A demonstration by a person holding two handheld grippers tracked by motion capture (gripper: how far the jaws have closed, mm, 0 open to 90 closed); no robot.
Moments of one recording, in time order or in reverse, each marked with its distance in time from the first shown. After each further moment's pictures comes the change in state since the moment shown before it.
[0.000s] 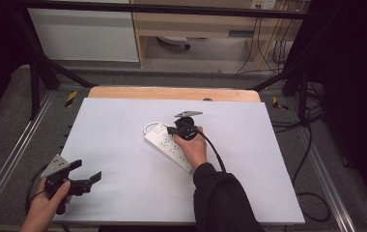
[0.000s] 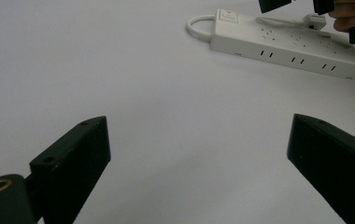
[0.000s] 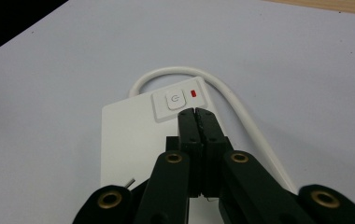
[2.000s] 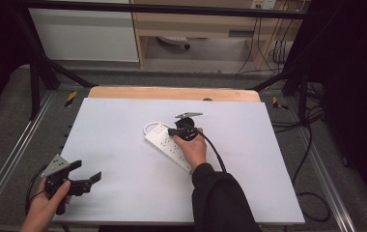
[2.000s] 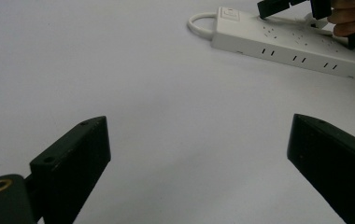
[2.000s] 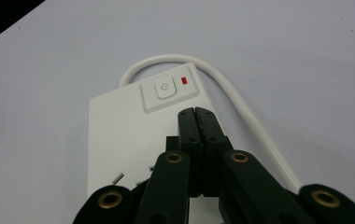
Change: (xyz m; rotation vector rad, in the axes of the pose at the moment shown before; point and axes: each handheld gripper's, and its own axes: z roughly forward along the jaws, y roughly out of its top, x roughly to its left) left arm 0.001 -0.001 0.000 0.007 0.001 -0.009; right arm -0.004 -0.005 0.006 0.028 -0.010 0.041
